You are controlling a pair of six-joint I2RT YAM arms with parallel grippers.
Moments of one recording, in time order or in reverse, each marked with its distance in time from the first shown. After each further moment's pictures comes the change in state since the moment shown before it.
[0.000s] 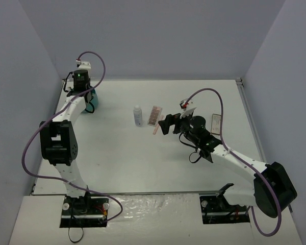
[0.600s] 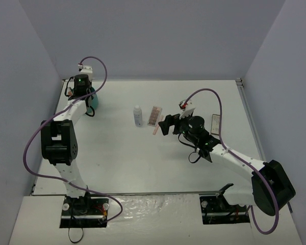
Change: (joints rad) left arm 0.009 0.010 -0.083 0.106 0.038 0.028; right arm -0.006 0.024 -0.001 0.000 0.000 0.001
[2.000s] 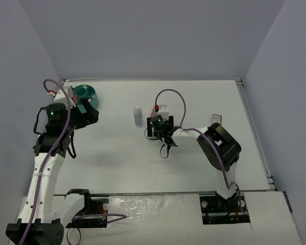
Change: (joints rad) left arm -0.018 -0.959 -0.377 -0.586 0.447 -0.554; right arm 0.153 0.684 0.422 -0.274 0.435 0.216
